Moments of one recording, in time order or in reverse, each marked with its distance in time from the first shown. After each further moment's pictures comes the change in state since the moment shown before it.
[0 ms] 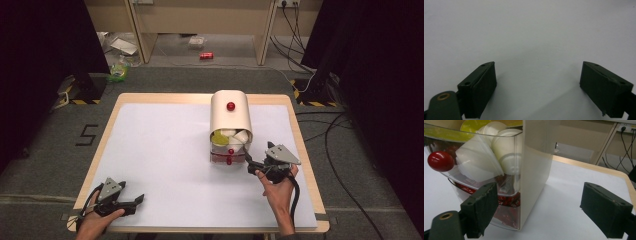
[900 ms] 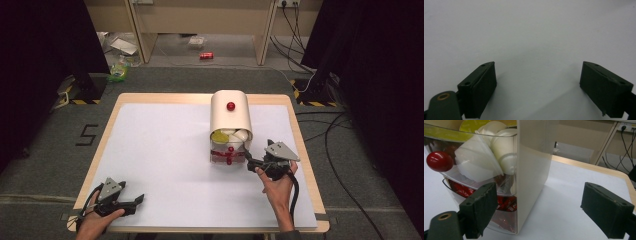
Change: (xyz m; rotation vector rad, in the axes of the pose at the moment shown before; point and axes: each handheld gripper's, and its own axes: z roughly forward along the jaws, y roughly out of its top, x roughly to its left) left arm 0.000 0.000 0.000 -0.001 -0.001 -0.001; right arm -0.003 0.003 0.006 0.009 -0.001 0.003
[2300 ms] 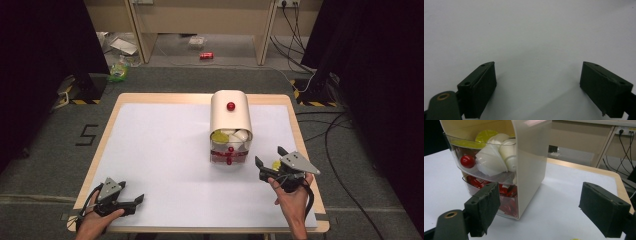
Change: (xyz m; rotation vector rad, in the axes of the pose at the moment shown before) left arm 0.001 0.000 0.000 0.000 -0.005 -0.002; right arm -0.010 -0.005 -0.048 -0.045 0.021 0.025
